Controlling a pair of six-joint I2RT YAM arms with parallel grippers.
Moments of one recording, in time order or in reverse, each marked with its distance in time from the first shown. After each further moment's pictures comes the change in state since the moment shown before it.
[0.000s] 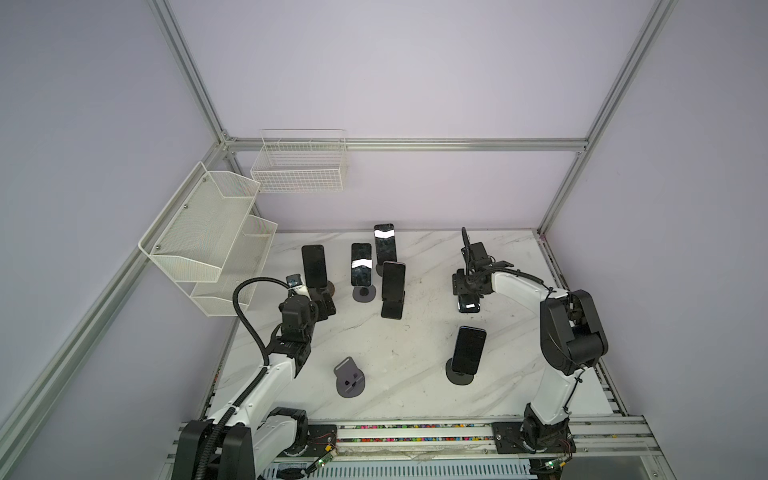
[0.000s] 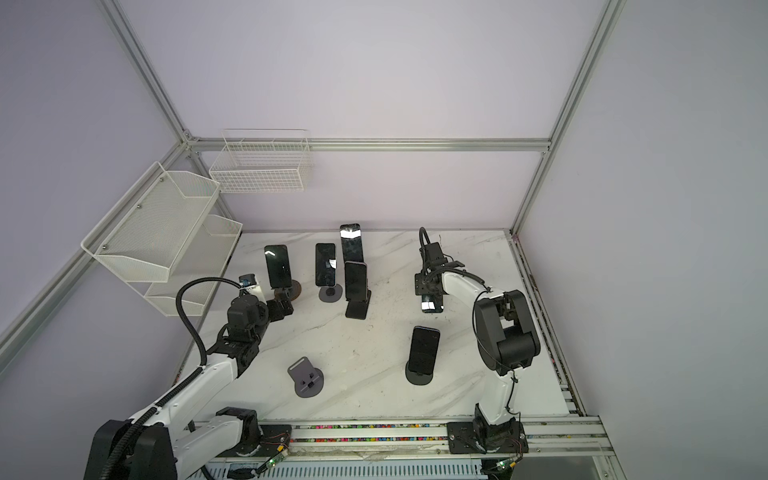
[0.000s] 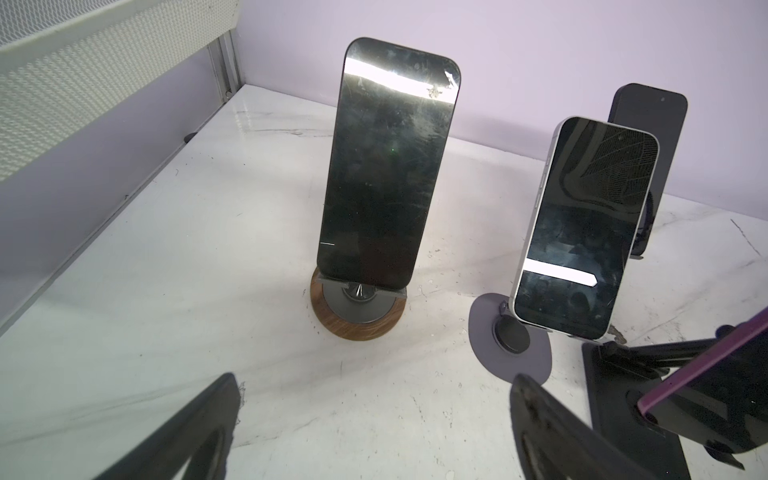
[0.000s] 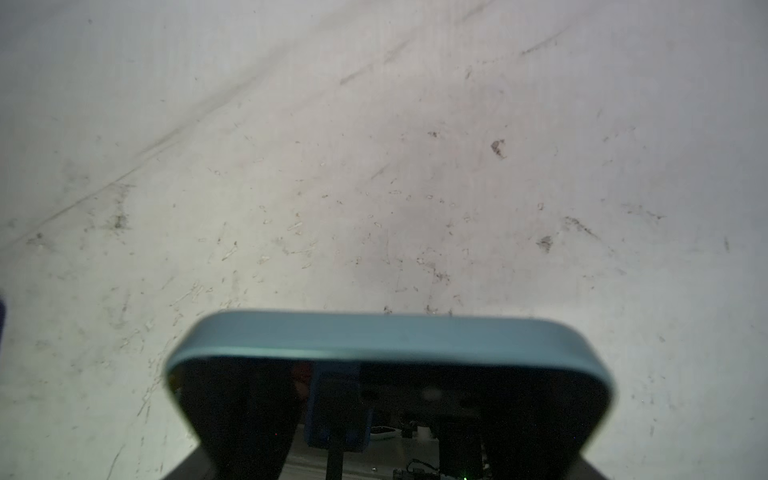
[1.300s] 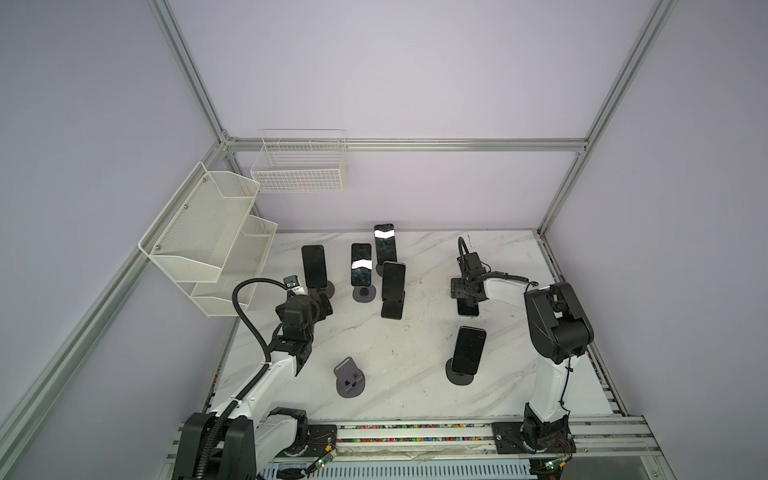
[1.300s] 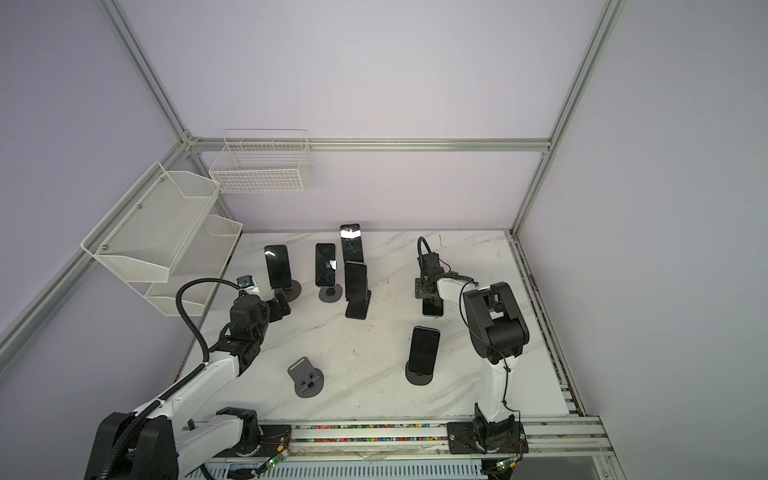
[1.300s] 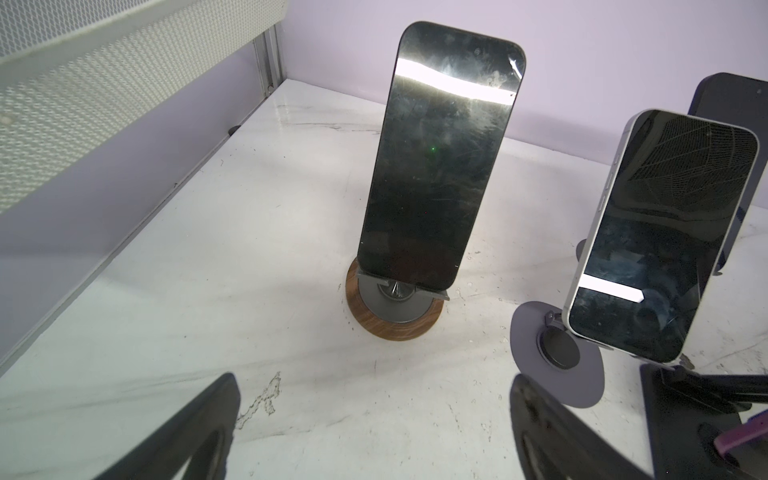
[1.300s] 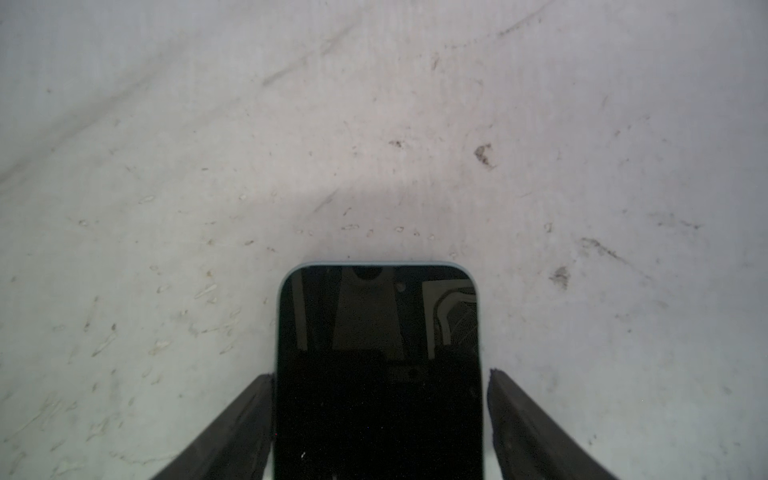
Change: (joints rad) left arm 0.000 0.028 0.000 -0.005 -0.095 -0.016; right arm -0.002 0.096 -0.081 0.228 0.109 0.048
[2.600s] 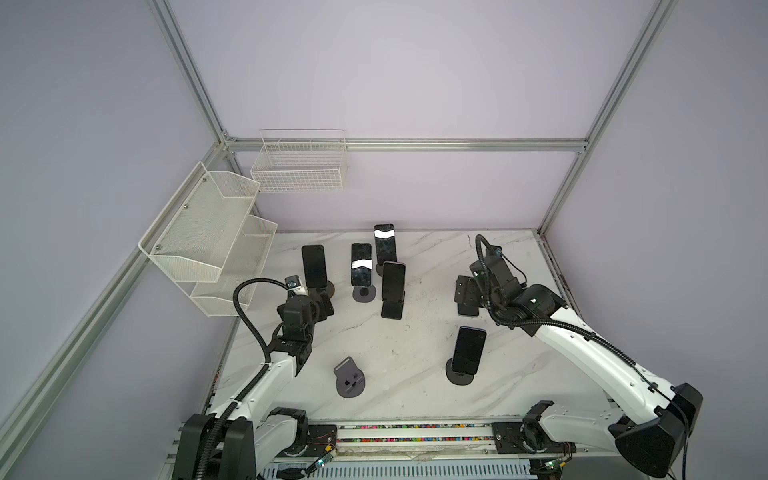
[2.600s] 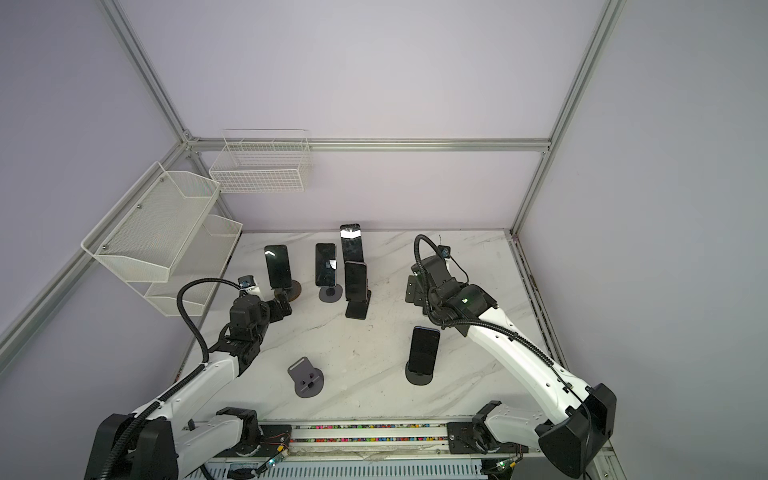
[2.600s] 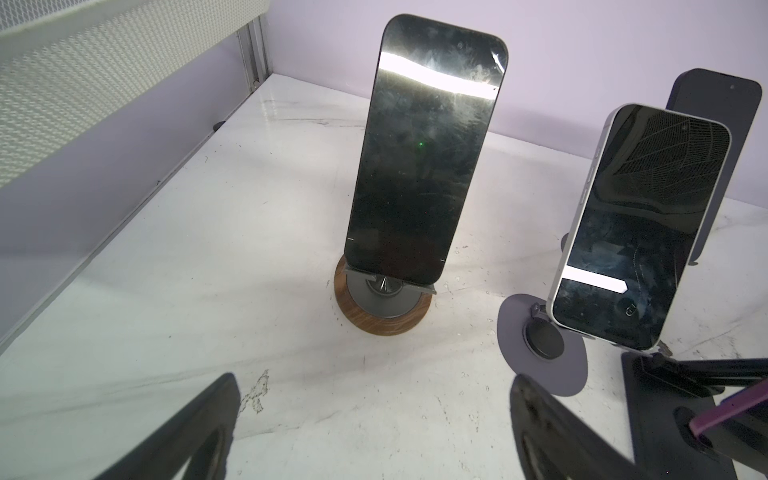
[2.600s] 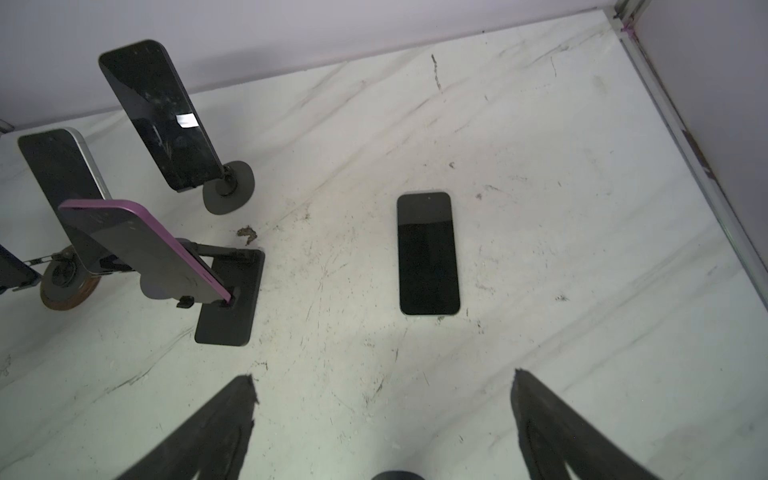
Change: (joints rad) left arm 0.000 -0.004 0.000 -0.006 0.036 -0.003; right arm 0.327 -0.733 0.011 -0.584 0.146 0.349
